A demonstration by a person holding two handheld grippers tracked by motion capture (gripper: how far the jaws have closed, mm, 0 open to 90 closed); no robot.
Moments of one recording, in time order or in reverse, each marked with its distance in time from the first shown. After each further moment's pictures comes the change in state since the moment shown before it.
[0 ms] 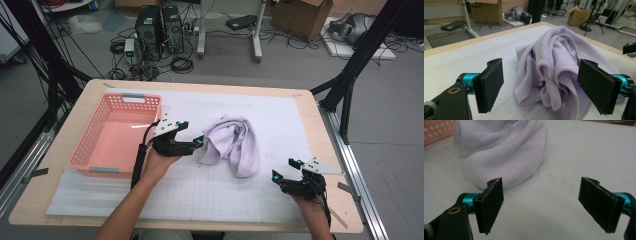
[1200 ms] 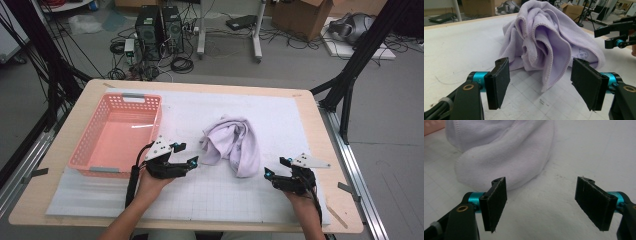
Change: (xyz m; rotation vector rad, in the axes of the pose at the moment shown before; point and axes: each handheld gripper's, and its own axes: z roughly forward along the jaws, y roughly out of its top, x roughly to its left) left arm -0.022 -0.044 -0.025 0.035 -0.040 -0.018; right arm 0.008 0.006 0.025 0.066 0.006 -0.004
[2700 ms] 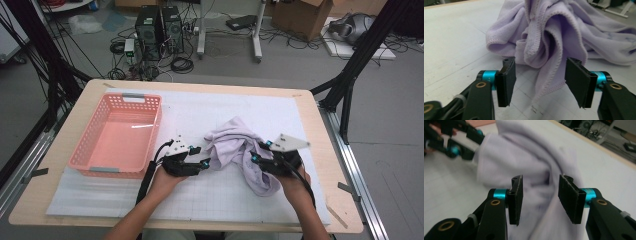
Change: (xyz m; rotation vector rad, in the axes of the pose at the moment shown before) left arm -0.007 -0.004 0.044 0.126 -0.045 0.025; right arm 0.034 0.081 0.019 0.021 0.056 -0.302
